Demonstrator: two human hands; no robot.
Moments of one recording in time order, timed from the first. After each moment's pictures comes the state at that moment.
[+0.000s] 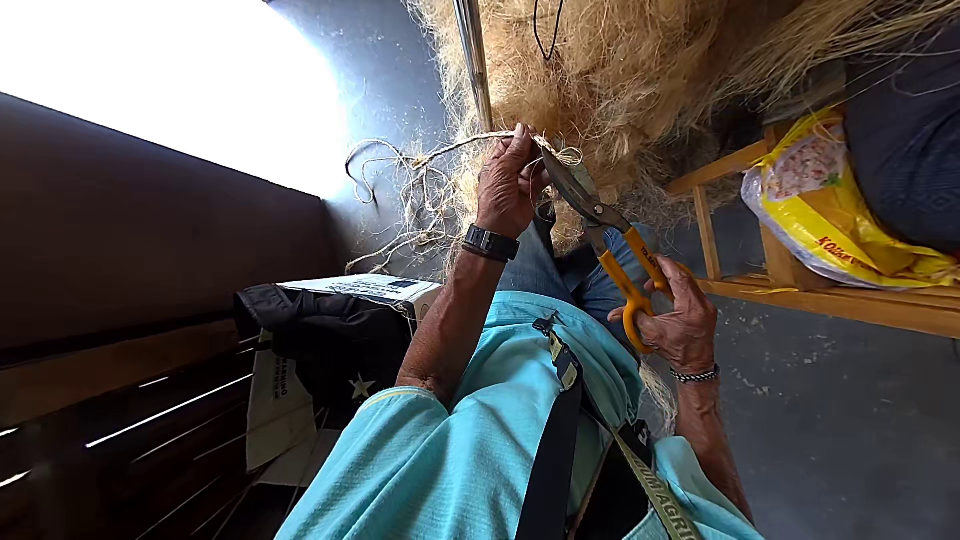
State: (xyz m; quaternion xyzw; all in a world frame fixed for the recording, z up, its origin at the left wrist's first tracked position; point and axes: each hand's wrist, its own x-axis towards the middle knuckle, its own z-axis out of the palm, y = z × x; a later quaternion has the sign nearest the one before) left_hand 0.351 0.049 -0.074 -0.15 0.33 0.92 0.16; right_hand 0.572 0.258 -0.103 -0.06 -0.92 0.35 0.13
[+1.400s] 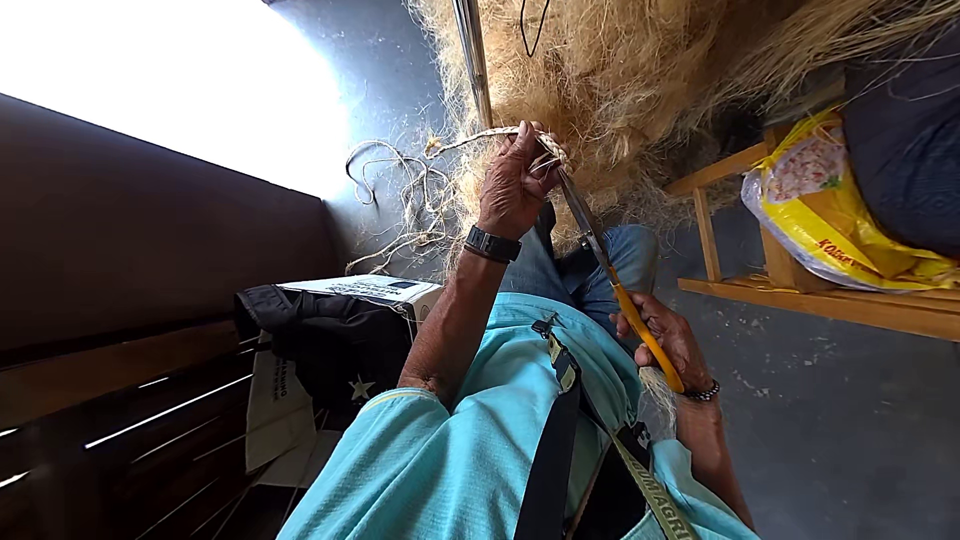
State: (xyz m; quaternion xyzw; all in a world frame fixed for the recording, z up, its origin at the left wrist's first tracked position) left_hand 0.352 0.051 -0.077 -0.07 0.28 0.94 0.19; right_hand 0.592 0.267 -0.111 0.00 -0.74 0.67 -0.10
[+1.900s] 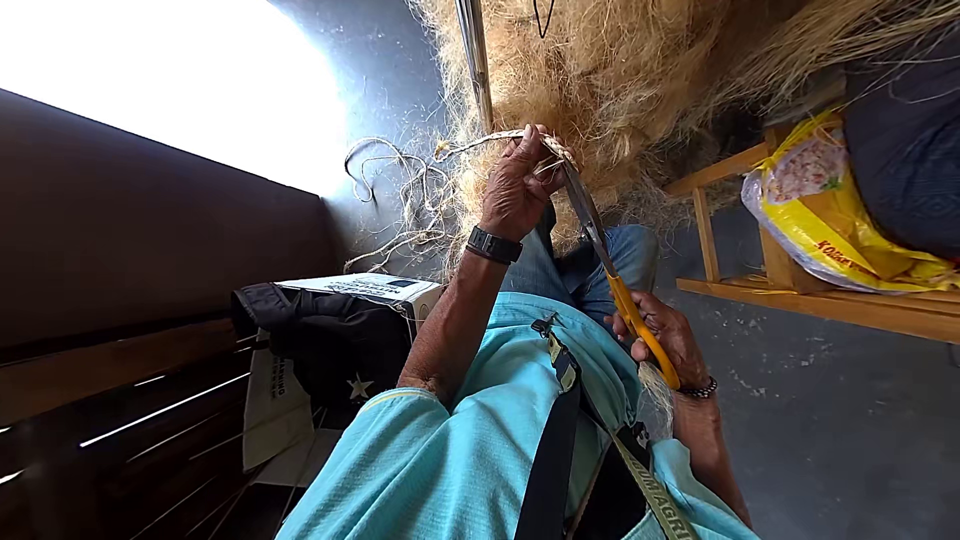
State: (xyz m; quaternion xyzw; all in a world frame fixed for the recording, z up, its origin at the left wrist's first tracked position) left_hand 0.353 0.050 -0.084 -0.05 0.27 0.94 0.20; right_hand 0.585 0.259 -0.107 0.00 -0.72 0.68 -0.10
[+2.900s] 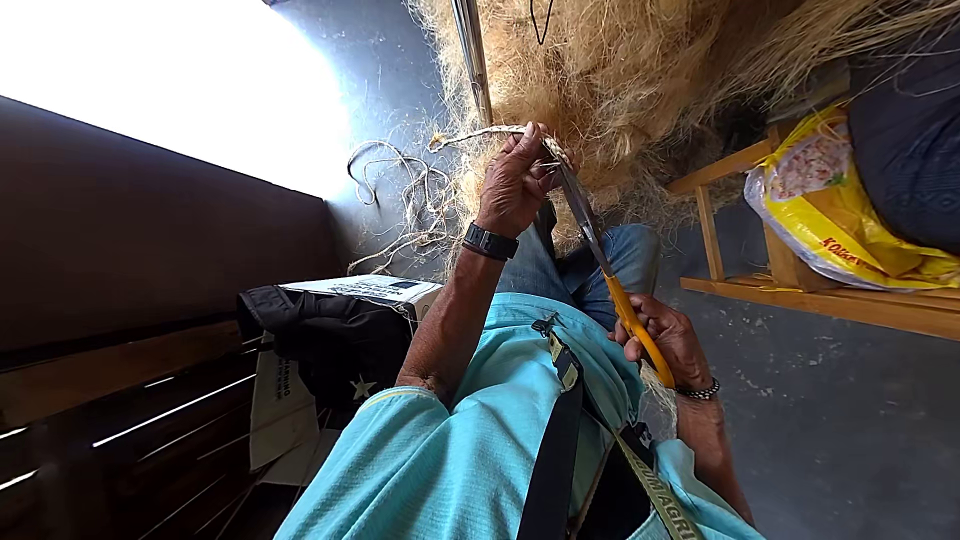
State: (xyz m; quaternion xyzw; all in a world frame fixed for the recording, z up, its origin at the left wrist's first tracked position) left_hand 0.348 0.050 -0.082 -0.05 0.30 0.93 0.20; right_hand 0.589 0.257 -0.105 -0.04 -0.68 0.73 -0.10
